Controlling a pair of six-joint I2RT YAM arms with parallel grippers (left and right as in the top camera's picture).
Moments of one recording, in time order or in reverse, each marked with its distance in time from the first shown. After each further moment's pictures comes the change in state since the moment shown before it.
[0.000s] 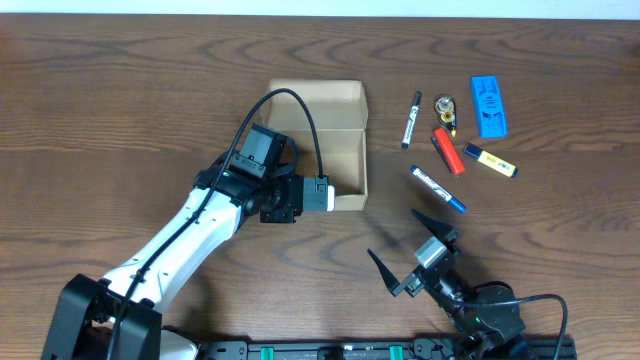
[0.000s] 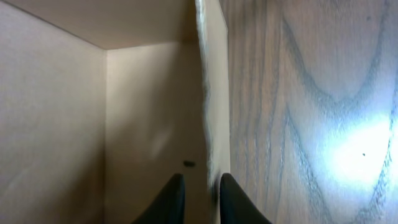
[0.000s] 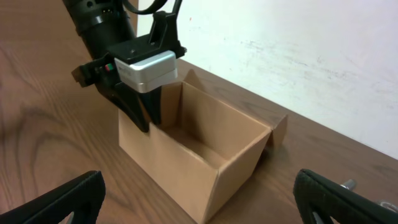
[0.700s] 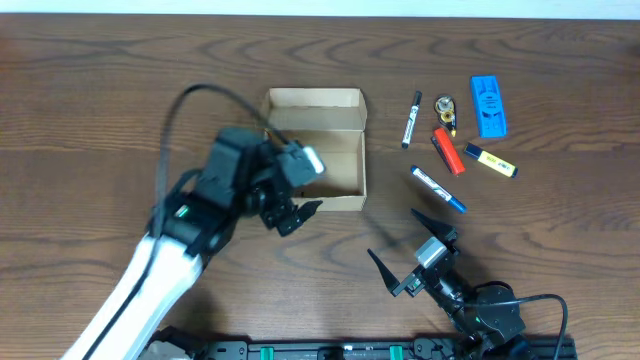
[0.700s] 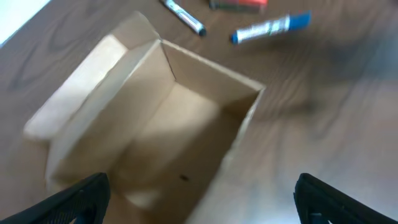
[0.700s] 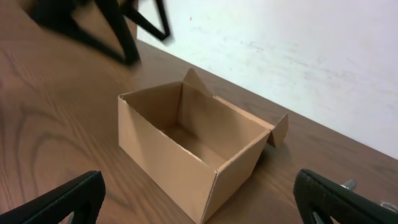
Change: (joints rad) left arm 0.000 -0.346 0.002 -0.035 0.010 -0.717; right arm 0.000 0.000 0.000 0.000 0.000 0.000
